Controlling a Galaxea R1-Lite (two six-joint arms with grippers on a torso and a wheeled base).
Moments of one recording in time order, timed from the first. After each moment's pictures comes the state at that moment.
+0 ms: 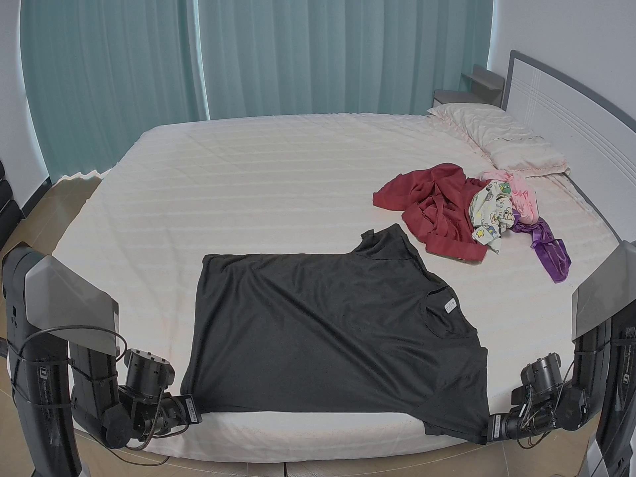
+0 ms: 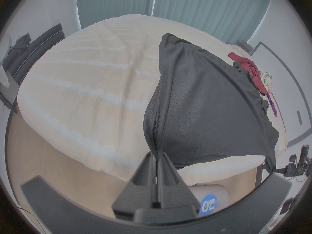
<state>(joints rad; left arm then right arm) -0.25 2.30 -0.14 -1.22 0.11 -0.48 0.15 2.33 -0.02 -1.14 0.12 0.33</state>
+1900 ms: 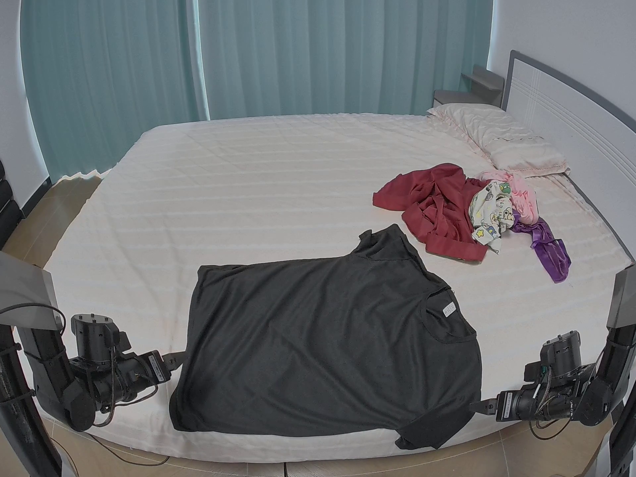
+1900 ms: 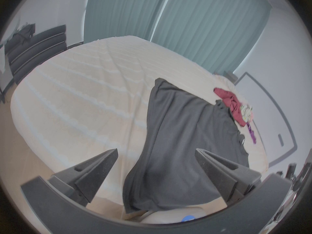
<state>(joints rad) -0.05 2.07 -0.12 -1.29 -0.08 -0.45 0.18 2.04 -0.02 -1.07 0.11 0.36</state>
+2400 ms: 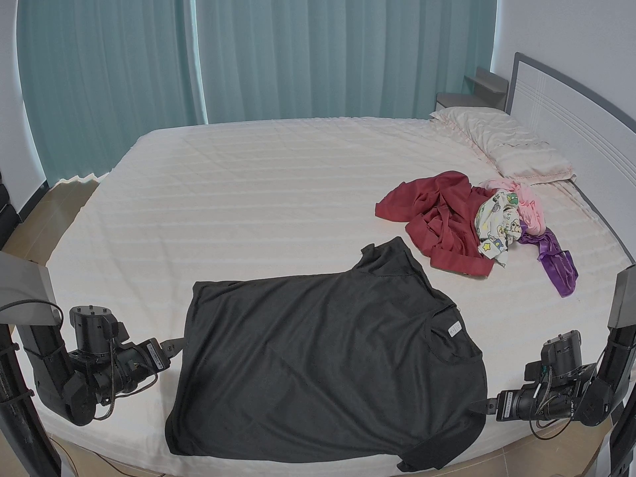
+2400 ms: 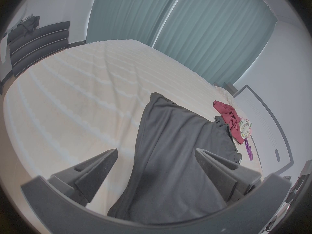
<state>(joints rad) -0.05 2.06 -0.17 -1.29 -0.09 -0.52 0.19 2.03 -0.02 -1.07 0.11 0.36</state>
